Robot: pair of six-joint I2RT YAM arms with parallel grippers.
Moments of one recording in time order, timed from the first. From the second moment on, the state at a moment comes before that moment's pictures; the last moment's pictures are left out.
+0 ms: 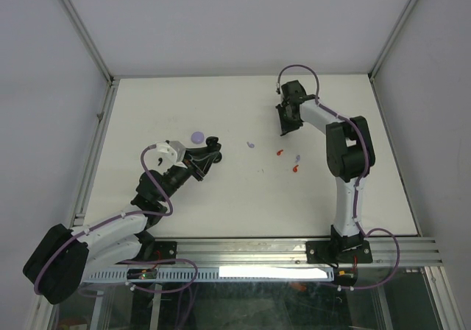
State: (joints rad) left arm -0.64 0.95 0.20 0.98 0.12 -0.21; right arm 0.31 2.10 1.56 -0.55 0.03 0.07
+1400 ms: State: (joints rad) left arm -0.63 1.00 0.19 1.26 0.37 -0.21; right arm 1.03 1.12 1.06 -0.09 0.14 -0.35
